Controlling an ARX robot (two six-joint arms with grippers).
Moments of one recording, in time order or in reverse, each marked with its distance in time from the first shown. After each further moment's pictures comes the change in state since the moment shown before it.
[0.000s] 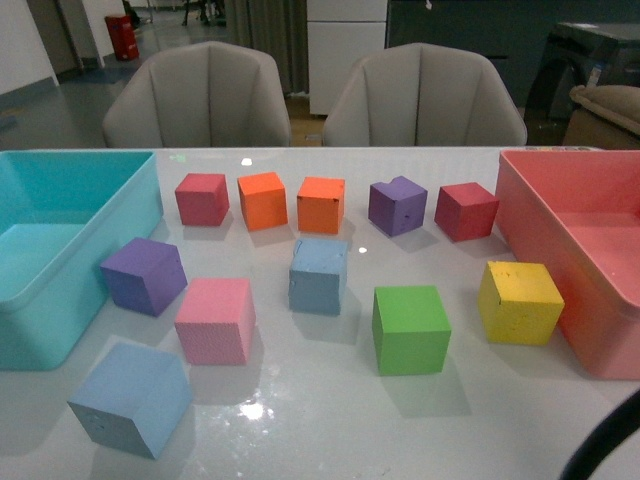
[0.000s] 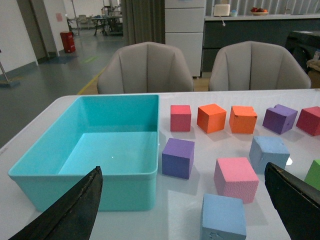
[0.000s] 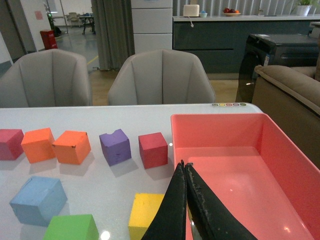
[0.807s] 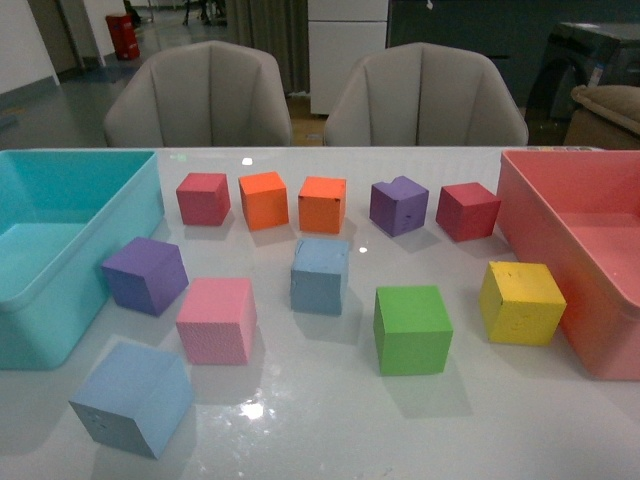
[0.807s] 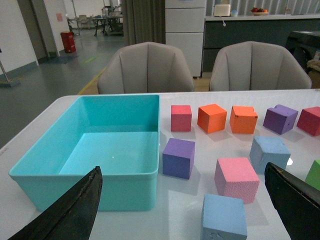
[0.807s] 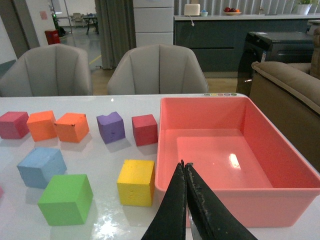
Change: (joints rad) left arm 0.000 0.000 0.000 0.000 0.000 0.000; right arm -0.207 -0.592 -0.234 -0.365 -0.214 0.000
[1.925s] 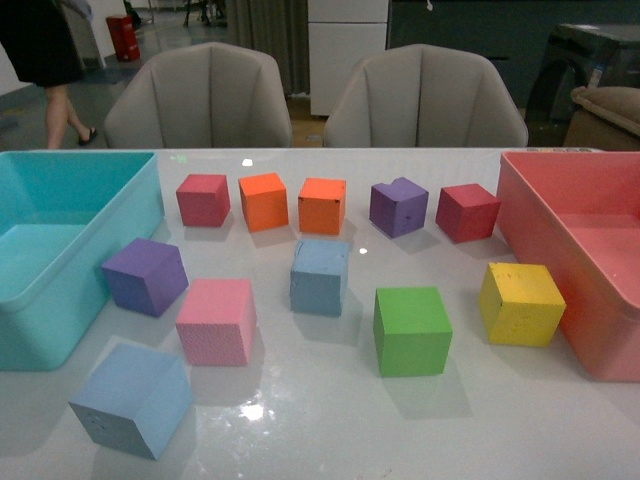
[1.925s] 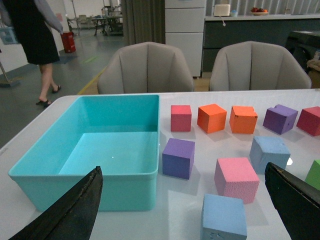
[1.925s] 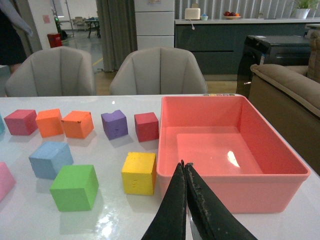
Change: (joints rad) left arm 0.000 0.000 0.000 -0.001 0.001 0.000; right arm 0.000 -0.578 0.000 -0.571 -0.003 0.000
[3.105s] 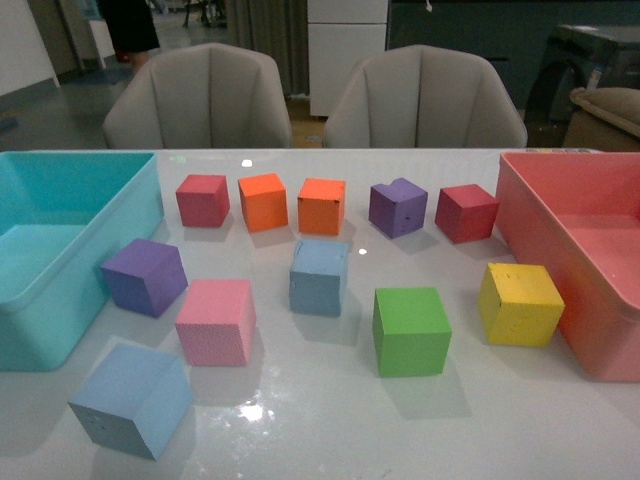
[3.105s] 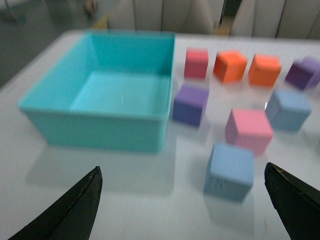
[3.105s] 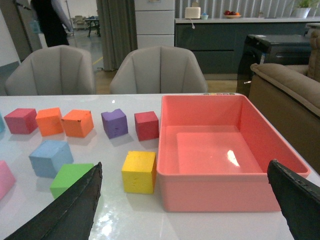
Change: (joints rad) left arm -0.068 0.087 0.071 -0.194 -0.129 -0.061; right arm 0.000 0.000 0.000 0.002 0.002 0.000
